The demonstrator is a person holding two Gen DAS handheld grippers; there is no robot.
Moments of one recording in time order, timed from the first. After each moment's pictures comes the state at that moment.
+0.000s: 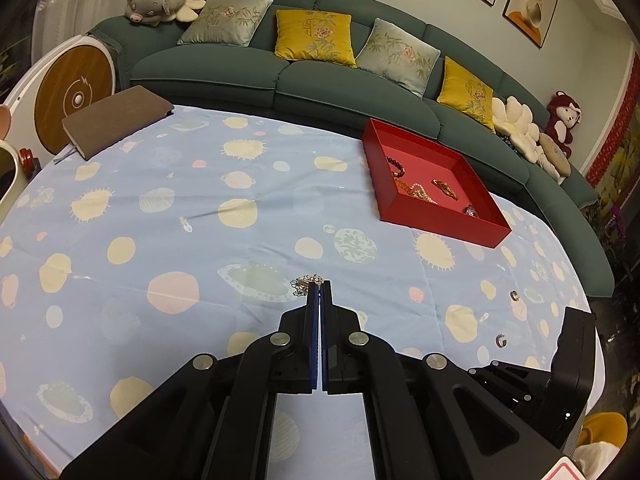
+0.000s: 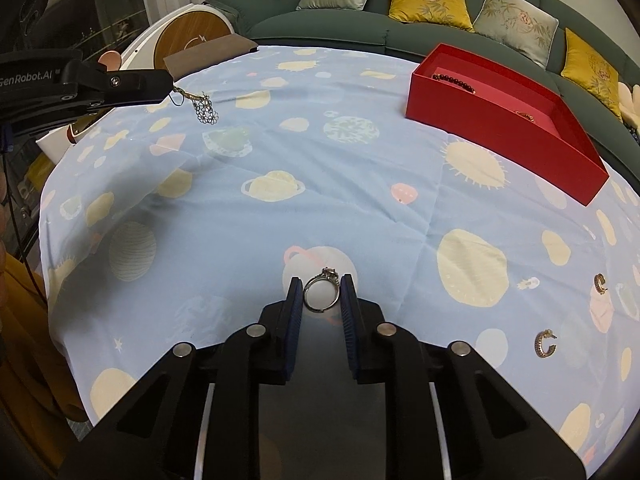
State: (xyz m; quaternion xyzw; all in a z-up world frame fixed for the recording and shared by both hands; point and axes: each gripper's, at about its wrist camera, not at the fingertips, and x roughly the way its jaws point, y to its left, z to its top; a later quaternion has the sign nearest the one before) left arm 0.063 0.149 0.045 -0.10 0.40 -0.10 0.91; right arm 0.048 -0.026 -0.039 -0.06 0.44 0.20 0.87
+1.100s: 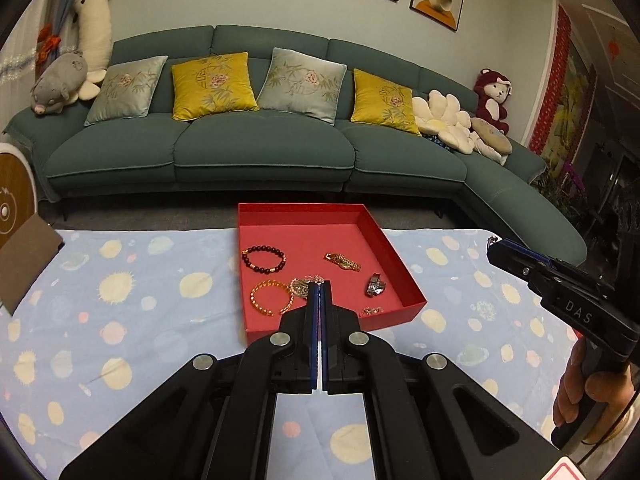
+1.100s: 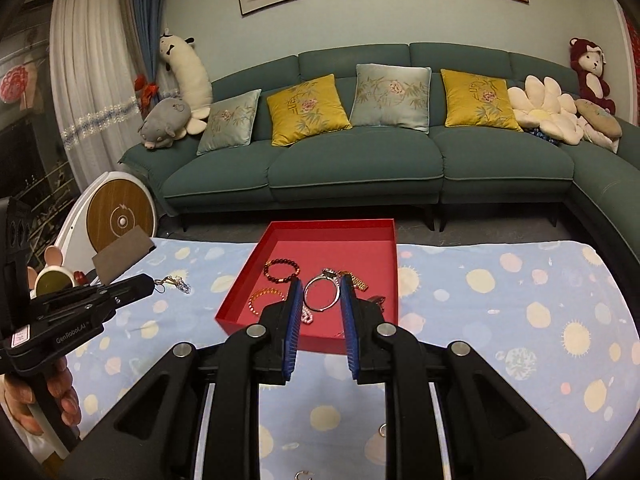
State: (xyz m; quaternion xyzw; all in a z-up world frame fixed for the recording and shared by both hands) left arm 0.158 0.001 0.128 -0.02 0.33 -0.22 0.92; right arm 0.133 -0.220 0.125 0.08 0.28 0.07 0.95
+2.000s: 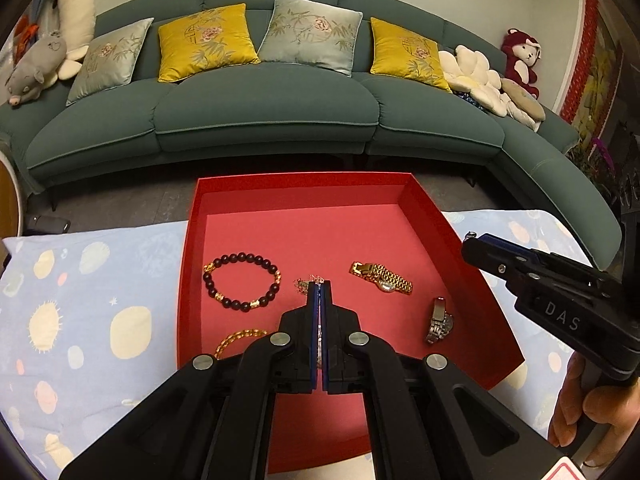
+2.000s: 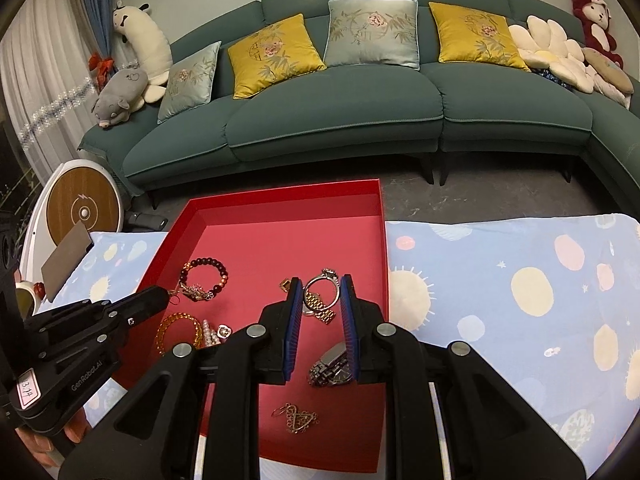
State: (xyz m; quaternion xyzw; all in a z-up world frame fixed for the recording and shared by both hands) left arm 0.296 -0.068 0.030 0.02 0.39 -0.19 0.90; right arm 0.292 -0.244 0.023 0.11 0.37 0.05 0.92
